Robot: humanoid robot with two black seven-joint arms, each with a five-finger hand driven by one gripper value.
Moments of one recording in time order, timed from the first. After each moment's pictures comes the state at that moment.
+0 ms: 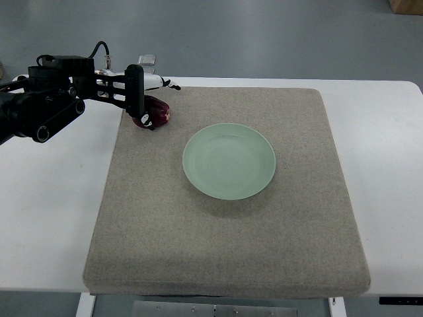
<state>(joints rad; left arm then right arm) -1.18 0.36 -0.20 -0.60 1.51 -0.26 -0.31 -0.01 0.00 -0.08 0.10 0.08 0.15 0.23</state>
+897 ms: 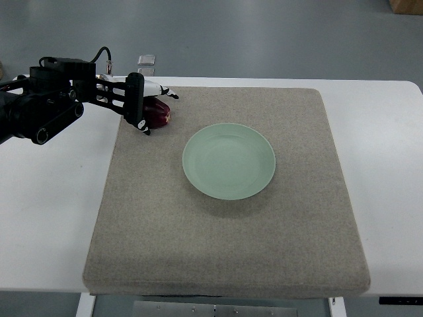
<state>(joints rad) -1.20 0.36 -0.12 -0.59 1.52 -0.27 -0.33 -0.01 0.00 -0.08 0.10 0.08 0.15 0.23</state>
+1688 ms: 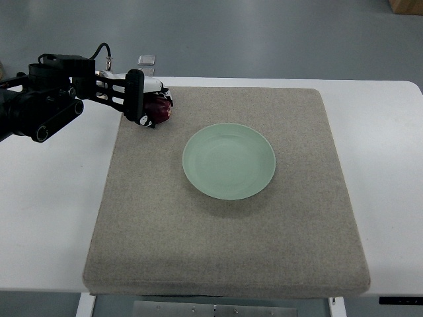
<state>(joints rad) -1.21 0.36 -0.12 -0.60 1.52 -0.26 -0.33 -0.01 0.00 -0.08 0.10 0.08 0.15 0.23</state>
